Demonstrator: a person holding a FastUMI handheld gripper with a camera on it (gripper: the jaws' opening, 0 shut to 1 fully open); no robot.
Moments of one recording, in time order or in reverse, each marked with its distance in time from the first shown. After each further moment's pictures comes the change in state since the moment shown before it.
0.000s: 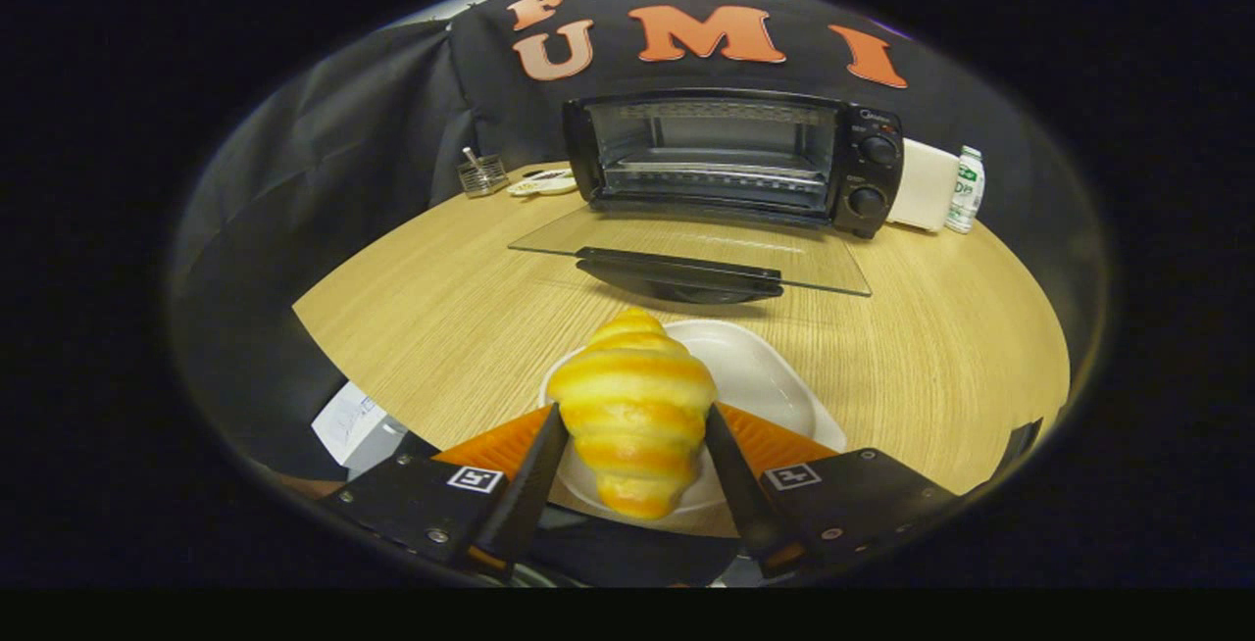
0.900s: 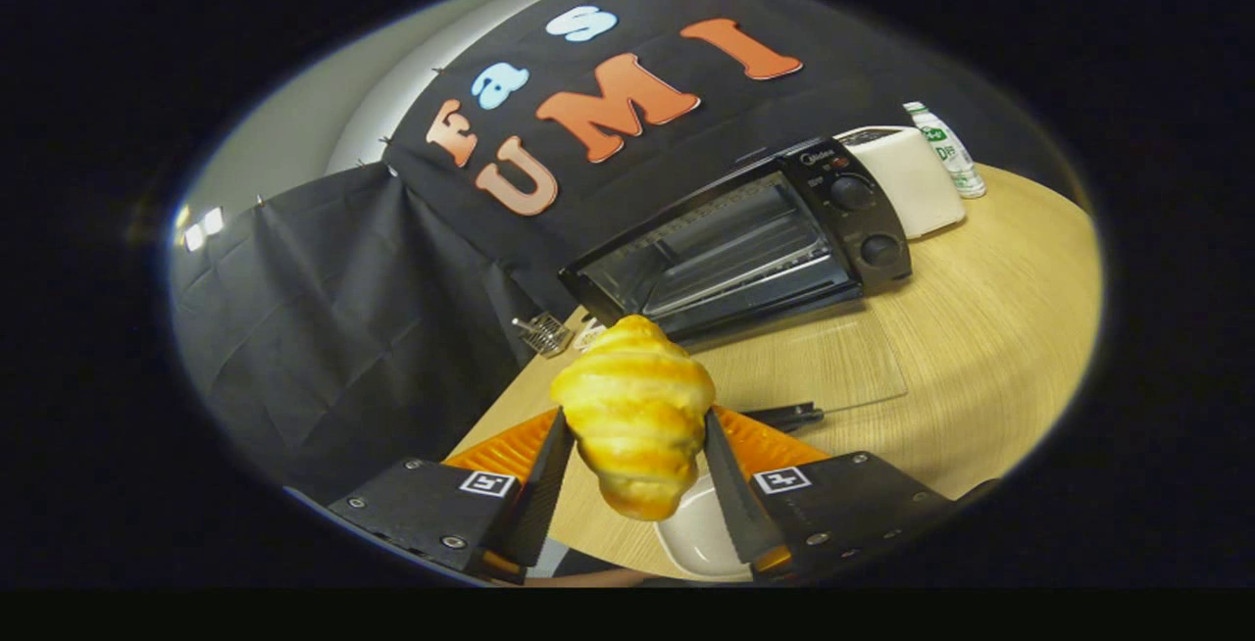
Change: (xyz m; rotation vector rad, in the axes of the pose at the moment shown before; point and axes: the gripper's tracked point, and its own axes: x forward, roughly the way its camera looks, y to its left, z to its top) arm -0.007 -0.001 0.145 0.441 -0.361 0.318
